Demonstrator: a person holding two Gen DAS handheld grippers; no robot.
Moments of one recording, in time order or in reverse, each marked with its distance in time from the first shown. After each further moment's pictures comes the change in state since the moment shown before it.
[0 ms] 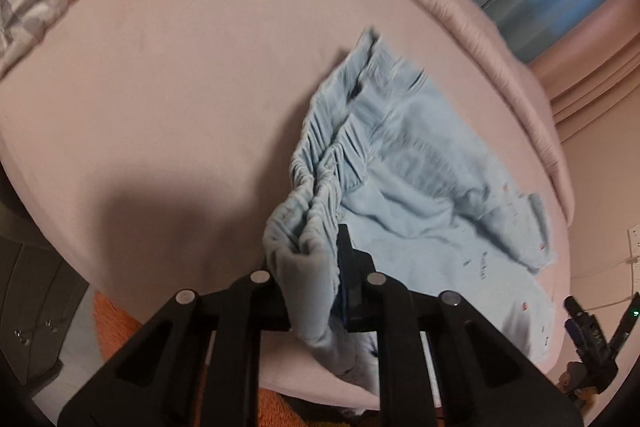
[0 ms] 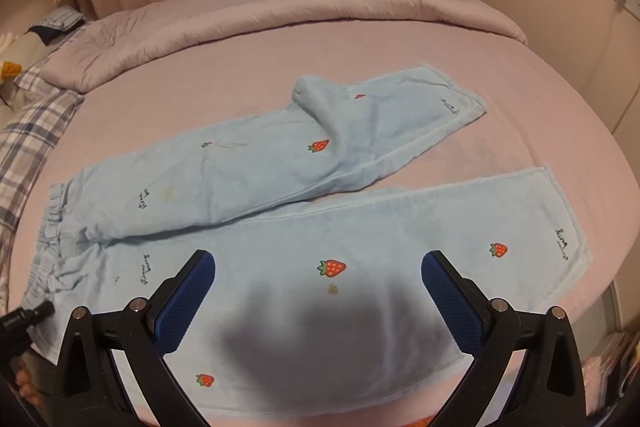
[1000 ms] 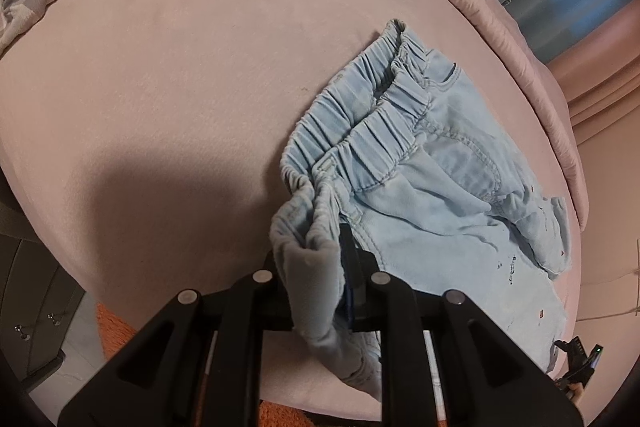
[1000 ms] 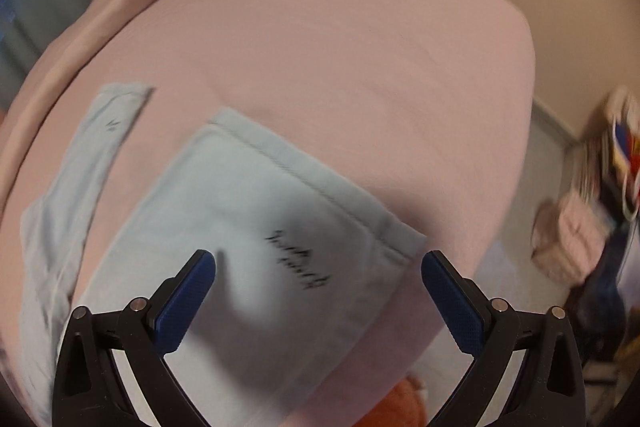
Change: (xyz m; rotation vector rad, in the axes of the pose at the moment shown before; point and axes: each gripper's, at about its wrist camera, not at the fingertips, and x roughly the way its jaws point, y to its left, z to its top) left arm 0.031 0.018 0.000 -0.030 0.046 0.056; right arm 0.040 -0.251 -0.028 0.691 0.158 -0.316
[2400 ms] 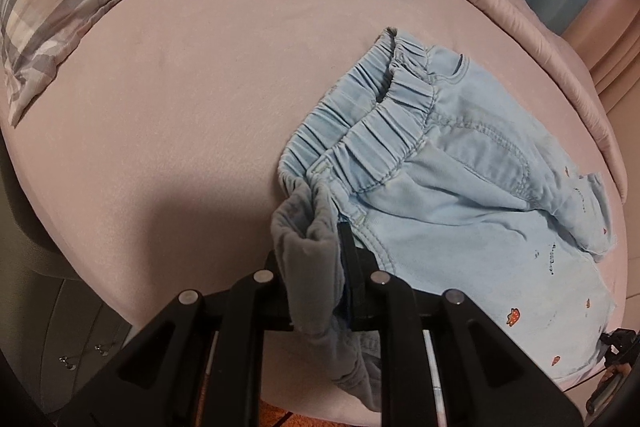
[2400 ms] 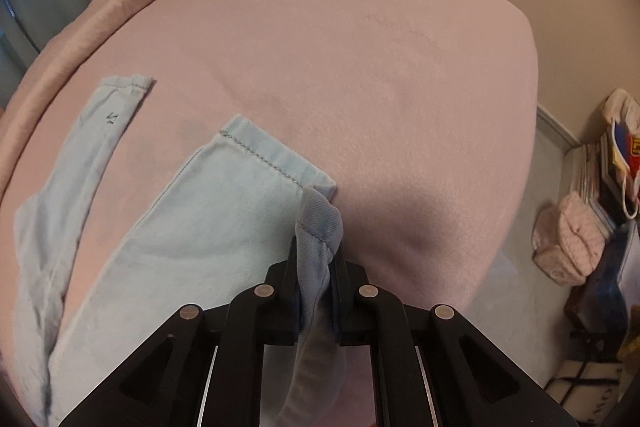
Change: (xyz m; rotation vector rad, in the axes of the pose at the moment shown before) left arm 0.000 -0.004 0.004 0.138 -0.054 0.156; right arm 0.011 0.012 -0.024 -0.027 -0.034 -0.016
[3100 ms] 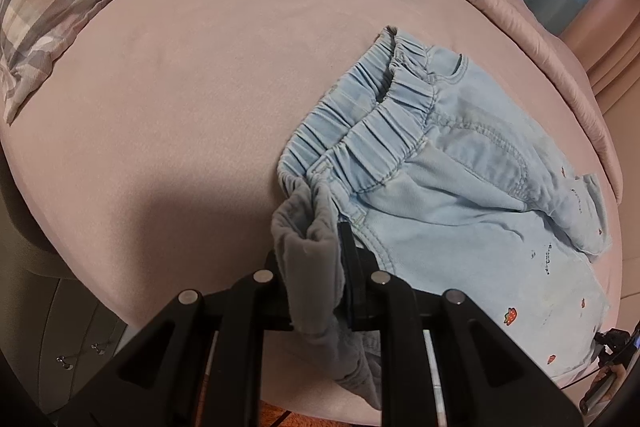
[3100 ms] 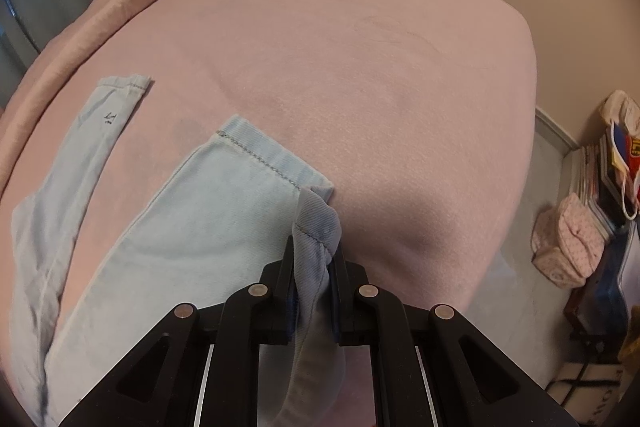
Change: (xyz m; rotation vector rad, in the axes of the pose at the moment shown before) left arm -0.001 0.004 -0.001 -0.003 0.010 -0.017; right arm 0.002 0.004 -0.001 0.005 -0.012 0.000
